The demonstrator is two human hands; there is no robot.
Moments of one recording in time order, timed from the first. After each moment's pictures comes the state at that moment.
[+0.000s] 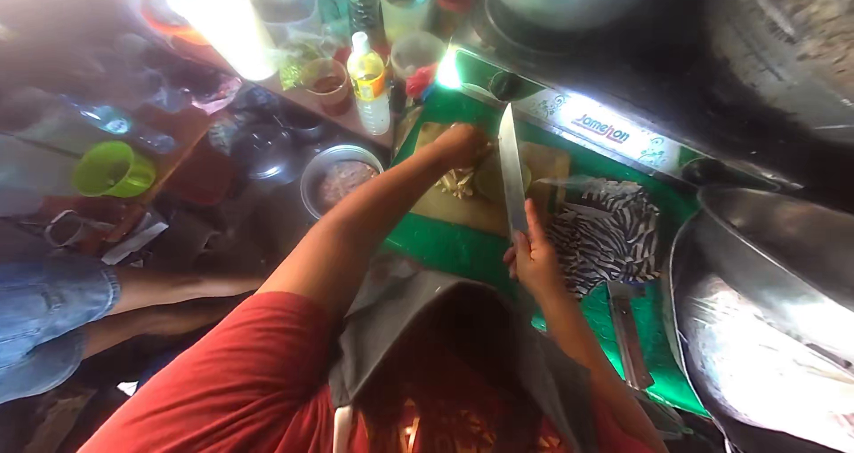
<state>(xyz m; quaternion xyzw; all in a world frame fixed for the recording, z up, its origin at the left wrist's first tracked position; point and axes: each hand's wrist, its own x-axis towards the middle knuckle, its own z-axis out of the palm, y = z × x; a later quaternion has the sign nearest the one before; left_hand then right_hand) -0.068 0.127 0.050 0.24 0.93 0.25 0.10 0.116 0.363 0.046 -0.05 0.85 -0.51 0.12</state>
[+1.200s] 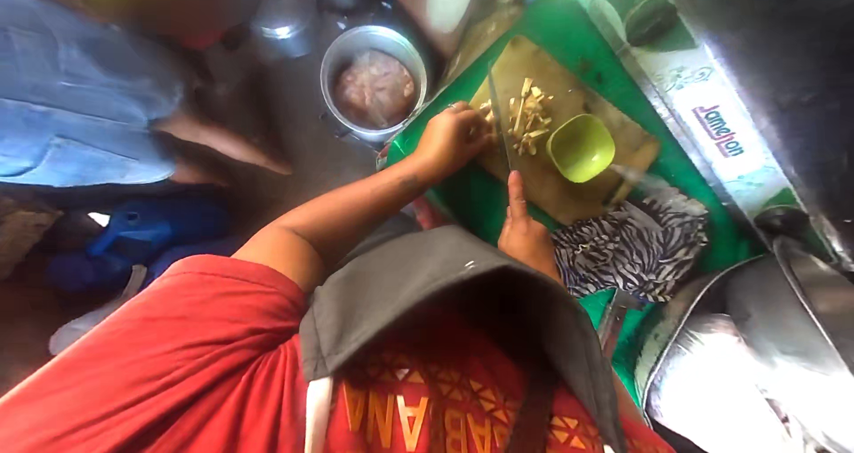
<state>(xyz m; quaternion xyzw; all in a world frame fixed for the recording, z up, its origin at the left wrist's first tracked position) 0.095 0.077 -0.005 -0.04 0.88 0.46 -0.12 0.135 0.297 0.050 -0.21 0.96 -0.08 0.18</state>
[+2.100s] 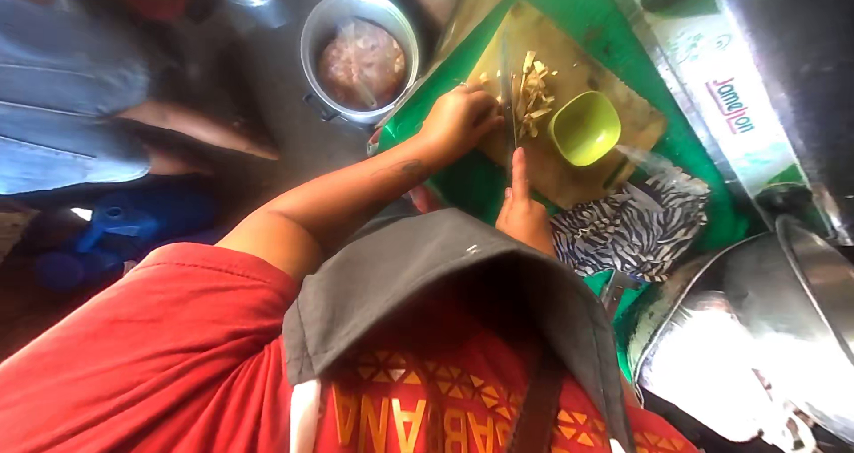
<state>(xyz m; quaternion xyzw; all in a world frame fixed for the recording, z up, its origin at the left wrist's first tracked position) 0.080 0.082 -0.012 0.03 0.88 0.46 -0.13 0.126 0.288 0.048 -0.19 0.96 -0.13 0.19</state>
